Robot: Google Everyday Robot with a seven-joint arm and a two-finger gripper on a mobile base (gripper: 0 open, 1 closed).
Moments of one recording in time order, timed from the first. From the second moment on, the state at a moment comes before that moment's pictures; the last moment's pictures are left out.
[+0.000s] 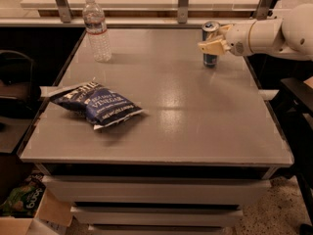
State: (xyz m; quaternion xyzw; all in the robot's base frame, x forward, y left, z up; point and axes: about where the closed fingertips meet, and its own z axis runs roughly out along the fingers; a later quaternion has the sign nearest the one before) arm 0.742 -0.168 0.906 -0.42 0.71 0.15 0.54
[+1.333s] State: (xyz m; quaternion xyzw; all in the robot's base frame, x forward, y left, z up) arm 0.704 -0.129 0.920 -0.59 0.71 -0.04 0.39
